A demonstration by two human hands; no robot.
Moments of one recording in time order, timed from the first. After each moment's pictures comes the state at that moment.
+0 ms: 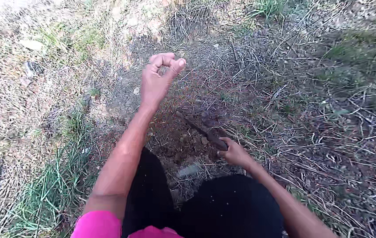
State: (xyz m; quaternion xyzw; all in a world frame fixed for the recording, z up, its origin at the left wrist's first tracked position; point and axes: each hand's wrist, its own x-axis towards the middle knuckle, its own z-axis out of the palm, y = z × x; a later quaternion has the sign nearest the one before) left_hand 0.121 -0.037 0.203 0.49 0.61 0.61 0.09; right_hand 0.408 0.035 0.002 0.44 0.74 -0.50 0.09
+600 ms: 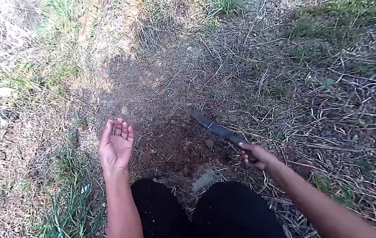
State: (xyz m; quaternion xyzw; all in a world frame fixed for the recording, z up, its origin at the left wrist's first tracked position) left_hand 0.058 -0.116 0.163 0.05 0.42 0.84 0.34; right_hand 0.408 0.038 -0.033 0.65 0.25 -0.70 -0.15
